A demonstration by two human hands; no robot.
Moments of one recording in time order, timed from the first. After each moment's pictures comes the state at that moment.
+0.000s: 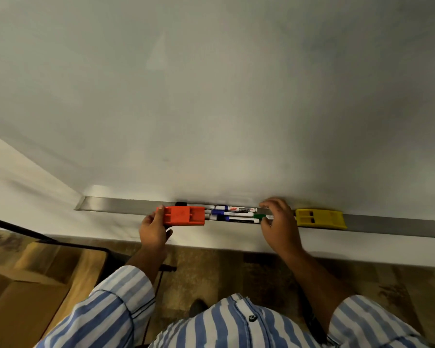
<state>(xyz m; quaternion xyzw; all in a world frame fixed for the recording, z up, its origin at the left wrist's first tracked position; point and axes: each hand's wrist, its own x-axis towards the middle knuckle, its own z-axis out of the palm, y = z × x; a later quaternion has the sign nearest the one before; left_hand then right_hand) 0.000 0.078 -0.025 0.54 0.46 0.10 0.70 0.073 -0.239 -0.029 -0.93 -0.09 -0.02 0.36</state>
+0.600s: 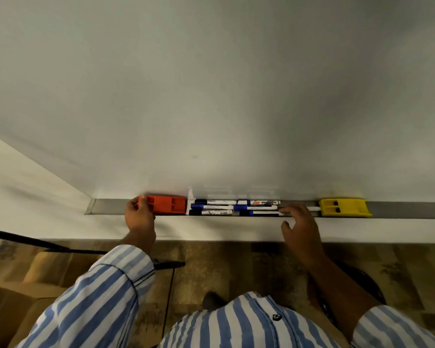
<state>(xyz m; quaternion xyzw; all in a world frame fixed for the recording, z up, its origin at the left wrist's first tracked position) 0.031 0.213 -0.053 0.59 0.49 0.17 0.62 0.040 -0.201 -0.047 -0.95 -0.01 -0.01 0.32</state>
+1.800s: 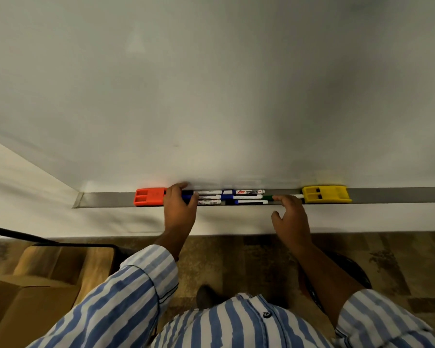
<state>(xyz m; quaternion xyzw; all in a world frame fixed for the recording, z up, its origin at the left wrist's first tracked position) 0.022 0.083 -0.031 0.85 0.21 0.09 0.47 0.029 -0.216 -0.036 -0.93 0.04 0.00 0.35</state>
